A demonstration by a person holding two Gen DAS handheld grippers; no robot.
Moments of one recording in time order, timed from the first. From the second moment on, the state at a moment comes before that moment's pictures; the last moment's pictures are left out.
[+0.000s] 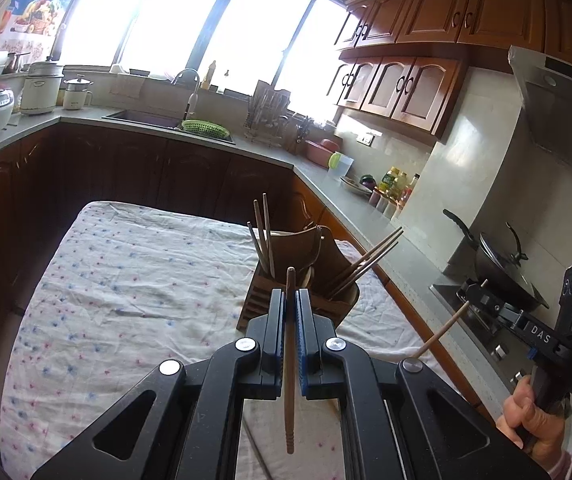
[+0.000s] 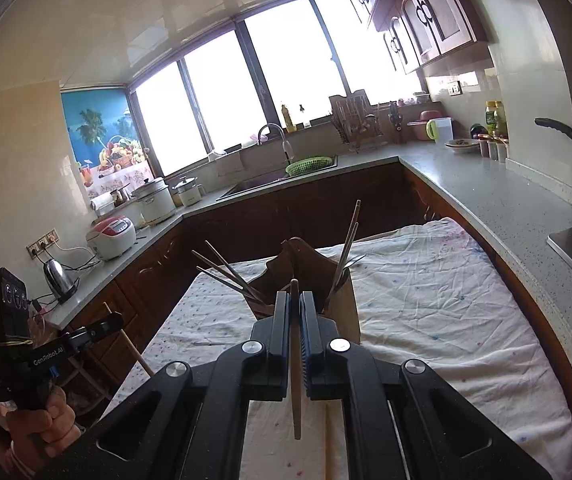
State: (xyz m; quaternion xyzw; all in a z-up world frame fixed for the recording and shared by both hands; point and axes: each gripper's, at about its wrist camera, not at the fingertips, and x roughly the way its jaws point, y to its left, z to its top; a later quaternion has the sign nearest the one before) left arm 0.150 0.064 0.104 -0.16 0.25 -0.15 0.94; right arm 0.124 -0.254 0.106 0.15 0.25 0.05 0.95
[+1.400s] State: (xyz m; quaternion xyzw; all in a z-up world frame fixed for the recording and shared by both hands) left arm 0.327 -0.006 0.054 -0.12 0.18 -0.11 0.97; right arm 0.240 -0.268 0.079 0.14 0.22 0.00 0.97
